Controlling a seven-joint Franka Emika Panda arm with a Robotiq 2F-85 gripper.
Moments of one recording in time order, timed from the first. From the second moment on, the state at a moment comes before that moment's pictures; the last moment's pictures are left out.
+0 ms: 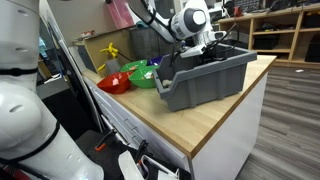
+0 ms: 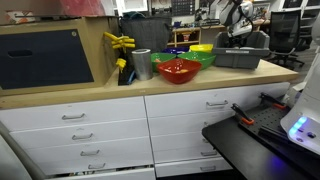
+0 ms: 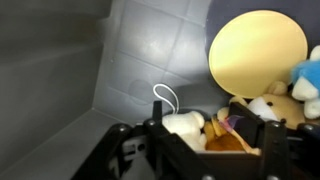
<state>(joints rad) -0.21 0.50 -0.26 -1.83 -0.19 2.30 0.26</state>
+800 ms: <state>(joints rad) -0.18 0.48 -0.26 -1.79 -0.19 2.25 0.26</state>
